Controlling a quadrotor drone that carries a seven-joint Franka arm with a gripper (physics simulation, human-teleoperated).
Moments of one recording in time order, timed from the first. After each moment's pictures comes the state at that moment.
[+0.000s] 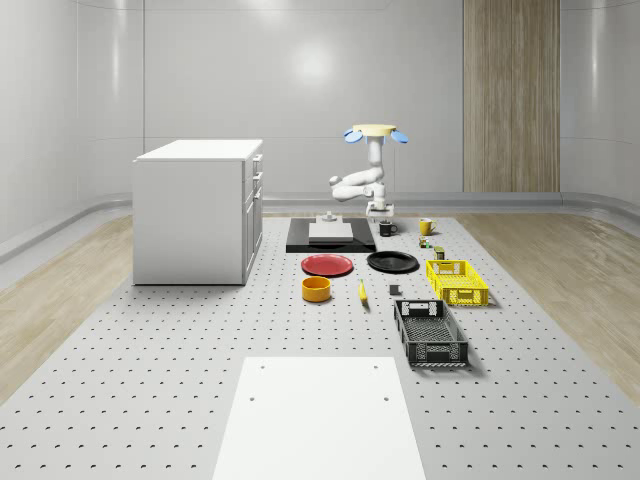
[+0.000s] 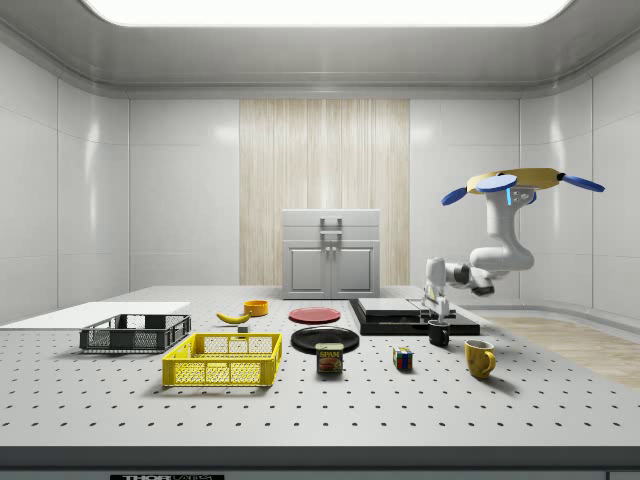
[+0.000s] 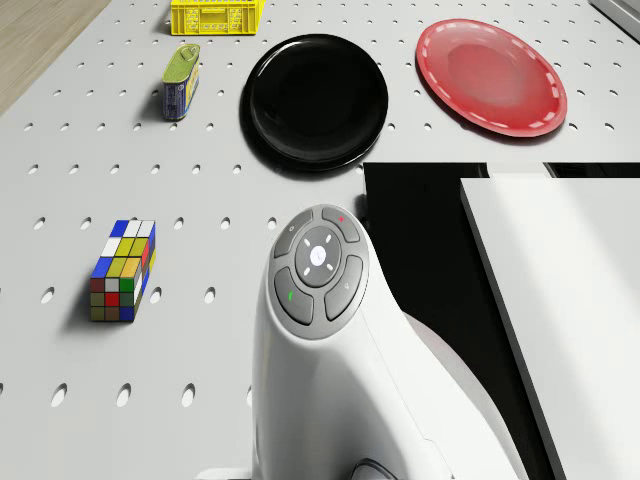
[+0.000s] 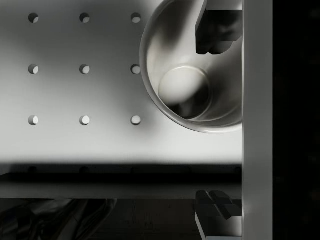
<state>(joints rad) -1.08 -1.25 1.22 -2.87 -1.99 1.35 1.61</state>
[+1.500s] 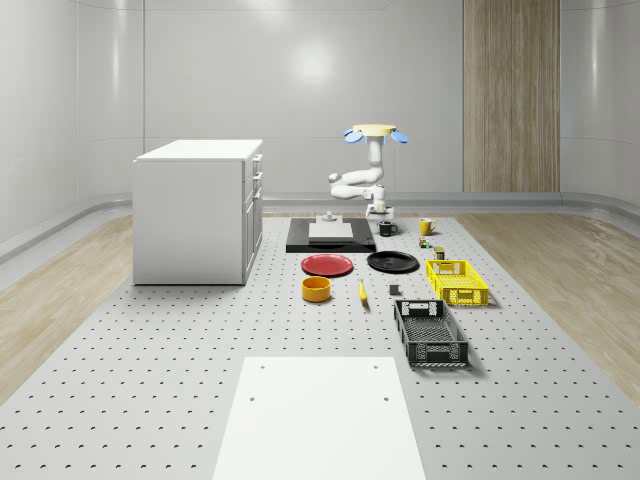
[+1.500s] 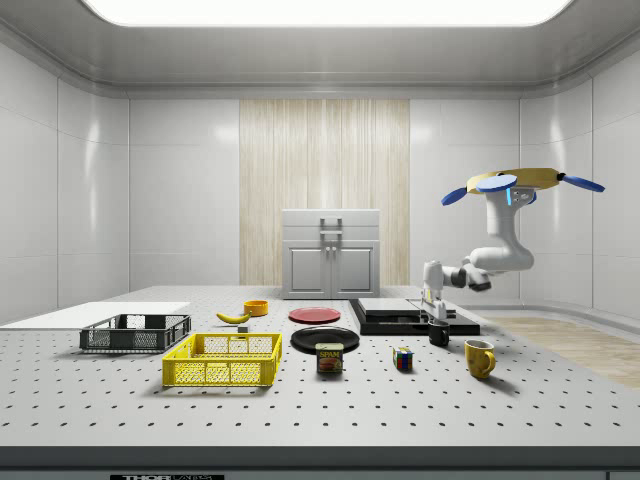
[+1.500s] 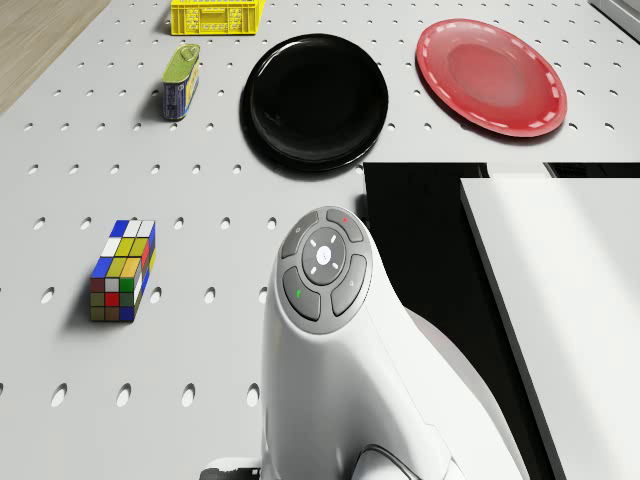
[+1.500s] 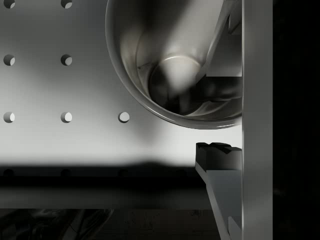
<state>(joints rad) -1.14 -1.33 1.22 -2.82 -1.98 1.45 1.62</state>
